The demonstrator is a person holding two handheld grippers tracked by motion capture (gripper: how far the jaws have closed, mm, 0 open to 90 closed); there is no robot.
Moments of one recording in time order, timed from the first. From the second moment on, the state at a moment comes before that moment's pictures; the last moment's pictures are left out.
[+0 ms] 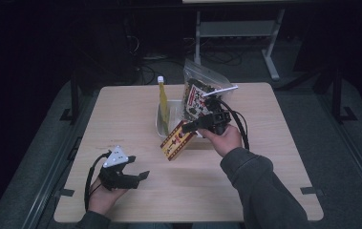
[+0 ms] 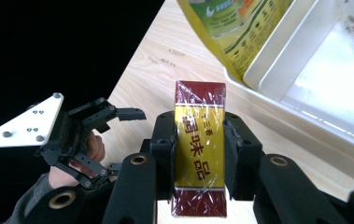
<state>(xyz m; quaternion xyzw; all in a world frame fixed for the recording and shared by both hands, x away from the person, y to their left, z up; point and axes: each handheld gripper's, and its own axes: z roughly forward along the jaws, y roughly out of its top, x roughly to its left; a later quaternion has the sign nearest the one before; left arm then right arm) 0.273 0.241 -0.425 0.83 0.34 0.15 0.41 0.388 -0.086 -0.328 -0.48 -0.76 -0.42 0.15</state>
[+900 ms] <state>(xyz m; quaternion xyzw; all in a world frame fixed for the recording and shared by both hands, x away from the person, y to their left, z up) 0.276 0.245 -0.427 0.83 0.35 0.14 0.41 0.392 -0.113 -0.301 -0.50 -0.74 -0.43 0.11</state>
